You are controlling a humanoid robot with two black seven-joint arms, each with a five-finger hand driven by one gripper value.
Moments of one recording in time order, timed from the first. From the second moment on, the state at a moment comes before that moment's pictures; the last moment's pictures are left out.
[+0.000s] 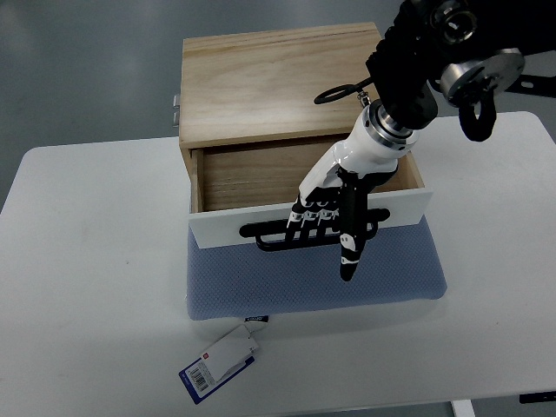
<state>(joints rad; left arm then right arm) -0.05 0.00 -0.09 -0.24 0.00 -0.03 0.02 2.04 -0.45 -0.43 1.55 0.01 0.61 -0.54</state>
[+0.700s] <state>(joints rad) -0.05 0.00 -0.08 -0.24 0.00 -0.03 0.02 1.85 -0.71 0.03 1.05 0.00 0.58 -0.41</state>
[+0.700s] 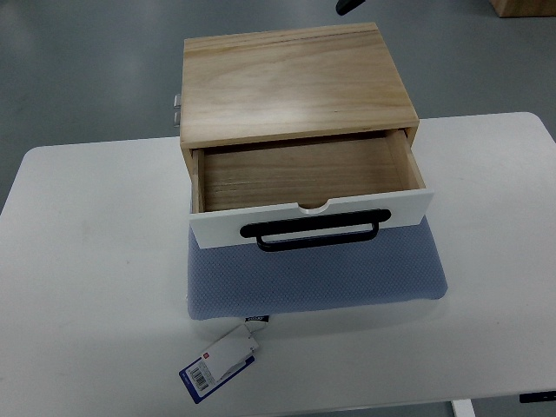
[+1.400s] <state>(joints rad) -0.05 0.00 -0.08 -0.25 0.00 -0.03 0.02 0.94 -0.30 1.19 0.56 0.01 0.37 0.03</state>
